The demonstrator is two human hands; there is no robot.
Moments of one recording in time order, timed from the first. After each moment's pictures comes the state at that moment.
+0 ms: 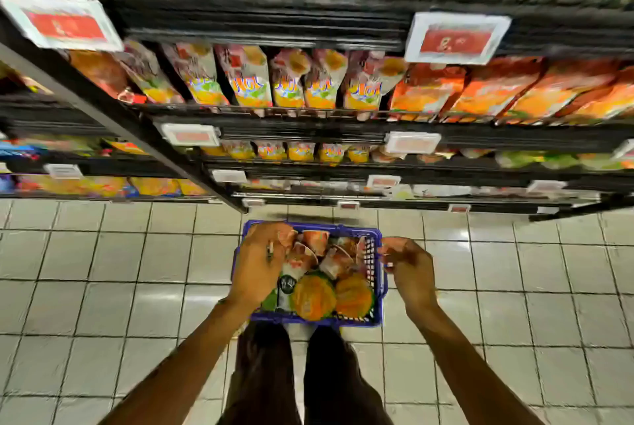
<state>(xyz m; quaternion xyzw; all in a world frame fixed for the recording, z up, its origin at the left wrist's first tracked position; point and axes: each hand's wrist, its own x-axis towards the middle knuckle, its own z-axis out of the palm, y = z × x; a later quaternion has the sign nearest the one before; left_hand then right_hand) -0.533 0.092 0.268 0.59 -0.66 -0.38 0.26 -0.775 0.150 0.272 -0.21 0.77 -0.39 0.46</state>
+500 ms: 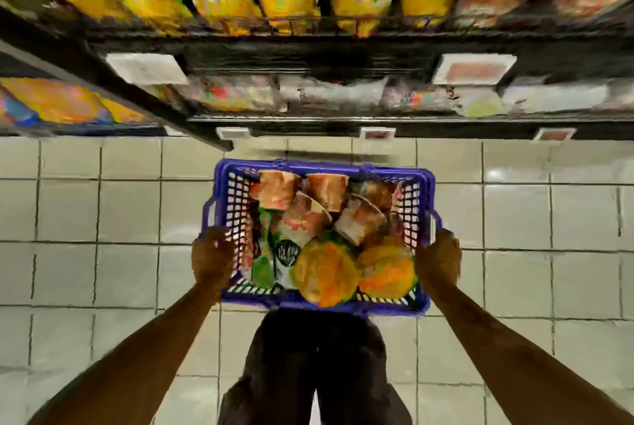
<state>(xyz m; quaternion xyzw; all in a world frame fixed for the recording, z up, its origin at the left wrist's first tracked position) -0.448 0.120 -0.095 0.85 -0.39 -0.34 0.09 -0.796 0.190 -0.094 -0.20 0.92 -0.09 0.32</state>
